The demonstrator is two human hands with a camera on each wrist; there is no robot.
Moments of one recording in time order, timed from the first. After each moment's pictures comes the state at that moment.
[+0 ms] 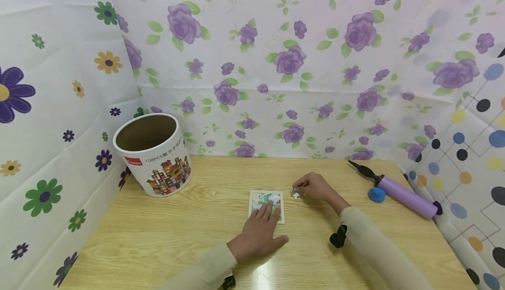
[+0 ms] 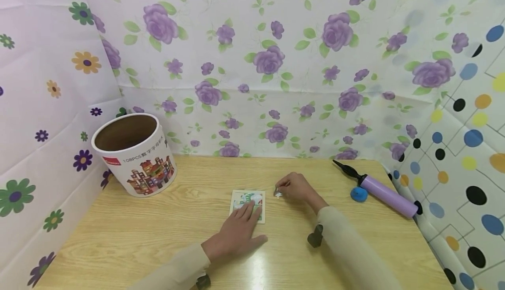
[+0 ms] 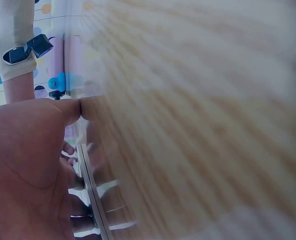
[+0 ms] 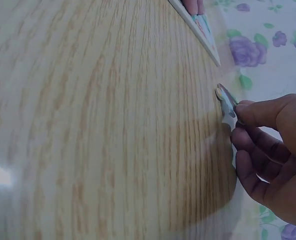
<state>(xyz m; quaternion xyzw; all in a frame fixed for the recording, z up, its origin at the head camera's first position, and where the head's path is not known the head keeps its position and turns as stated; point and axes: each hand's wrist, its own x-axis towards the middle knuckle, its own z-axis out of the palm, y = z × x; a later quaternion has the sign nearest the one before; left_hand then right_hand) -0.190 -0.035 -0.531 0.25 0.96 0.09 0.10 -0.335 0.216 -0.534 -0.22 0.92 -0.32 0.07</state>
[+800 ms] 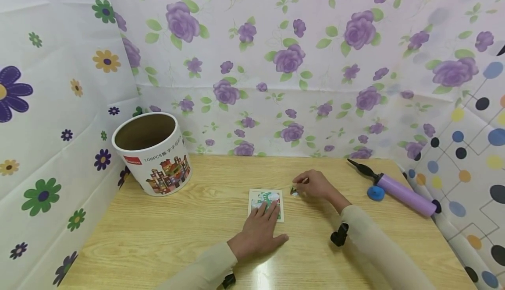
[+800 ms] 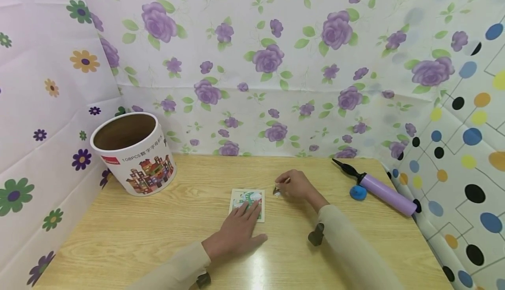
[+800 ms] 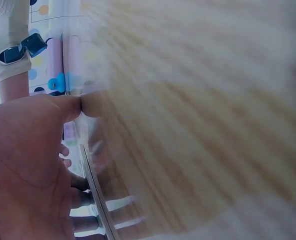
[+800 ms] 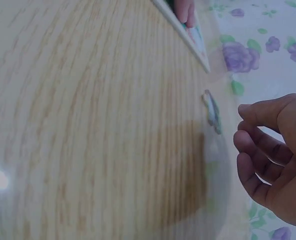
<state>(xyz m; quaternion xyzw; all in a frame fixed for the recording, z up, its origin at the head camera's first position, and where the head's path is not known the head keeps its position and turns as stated) -0.190 -0.033 -0.530 0.27 0.96 0.06 0.09 -0.332 0.214 -0.525 -0.22 0.92 -0.32 0.06</state>
